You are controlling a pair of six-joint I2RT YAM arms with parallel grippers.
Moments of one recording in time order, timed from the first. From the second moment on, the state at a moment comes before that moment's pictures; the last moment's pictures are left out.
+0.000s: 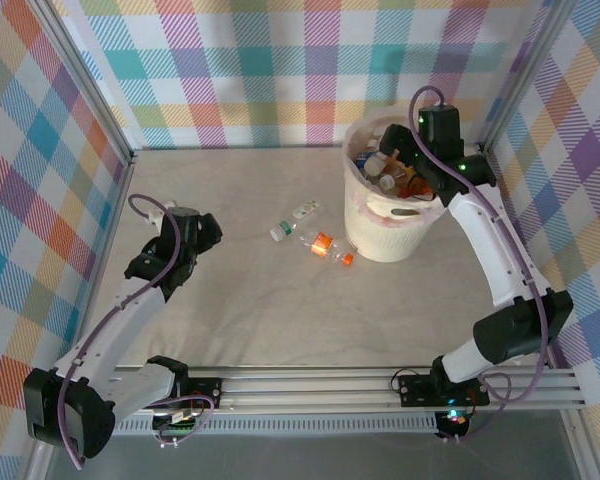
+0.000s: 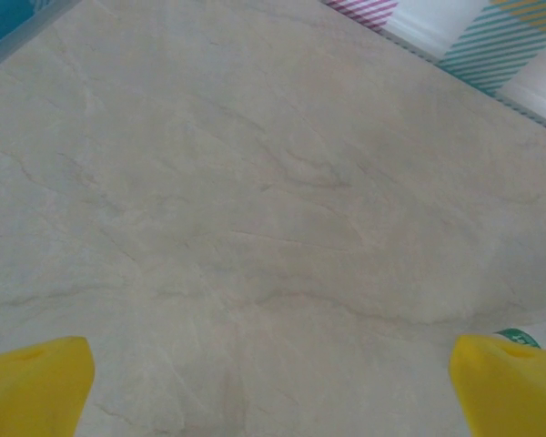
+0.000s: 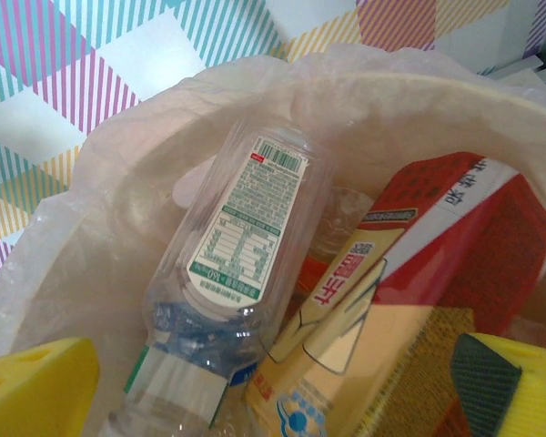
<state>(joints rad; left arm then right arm) -0.29 1.05 0.84 -0.49 -0.40 -0.65 0.28 1.51 1.68 -0.75 0.22 0.53</state>
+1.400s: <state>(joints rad) -0.48 2.20 1.83 -0.62 0.07 -0.17 0.28 1.01 1.31 -1.04 -0.02 0.51</state>
